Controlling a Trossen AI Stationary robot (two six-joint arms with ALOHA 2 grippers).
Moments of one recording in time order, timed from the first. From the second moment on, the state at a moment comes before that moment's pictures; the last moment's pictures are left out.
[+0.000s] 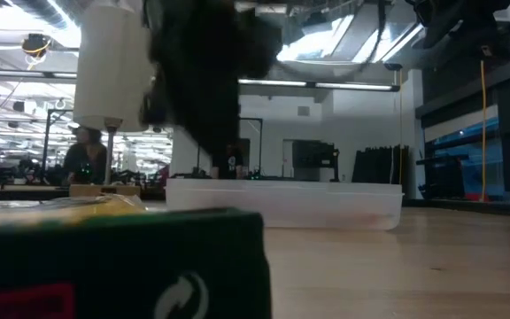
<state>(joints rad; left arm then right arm) -0.31 1.92 1.38 -0.56 0.12 -0.95 0.18 0.93 0.99 -0.99 0.14 1.17</state>
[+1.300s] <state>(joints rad) -0.33 1.21 1.10 -1.13 -0.10 -0.70 0.48 1.81 1.44 -0.23 0.12 1.20</state>
